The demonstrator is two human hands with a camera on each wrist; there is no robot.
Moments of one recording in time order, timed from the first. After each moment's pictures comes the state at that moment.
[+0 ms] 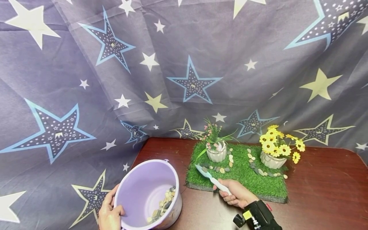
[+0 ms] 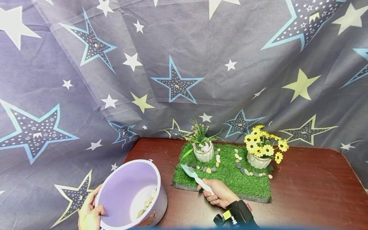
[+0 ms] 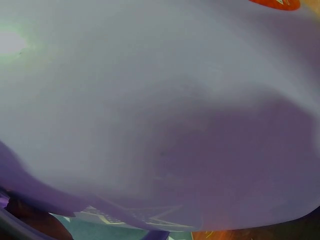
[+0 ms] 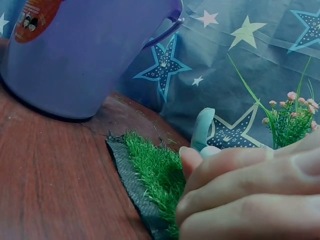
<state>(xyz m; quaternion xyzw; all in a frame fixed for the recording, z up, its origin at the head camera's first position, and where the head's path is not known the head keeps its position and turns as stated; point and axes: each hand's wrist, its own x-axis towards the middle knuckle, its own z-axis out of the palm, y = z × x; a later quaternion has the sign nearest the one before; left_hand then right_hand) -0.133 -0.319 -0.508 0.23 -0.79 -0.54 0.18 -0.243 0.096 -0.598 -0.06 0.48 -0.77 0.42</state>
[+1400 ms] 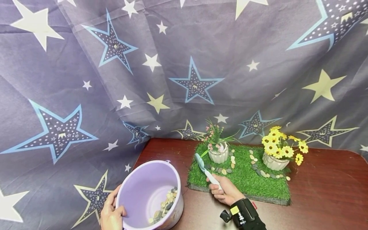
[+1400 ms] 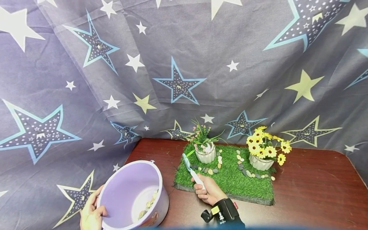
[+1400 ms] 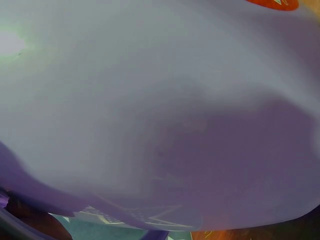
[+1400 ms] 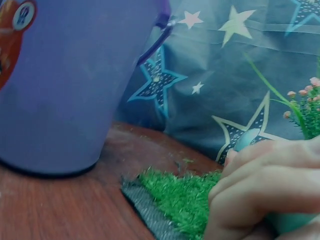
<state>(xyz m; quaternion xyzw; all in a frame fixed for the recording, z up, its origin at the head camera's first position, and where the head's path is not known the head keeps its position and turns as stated) -0.133 -0.320 -0.507 0.23 -0.80 -0.54 0.17 -0.261 0.053 -0.613 -0.04 0.34 -0.85 0.41</state>
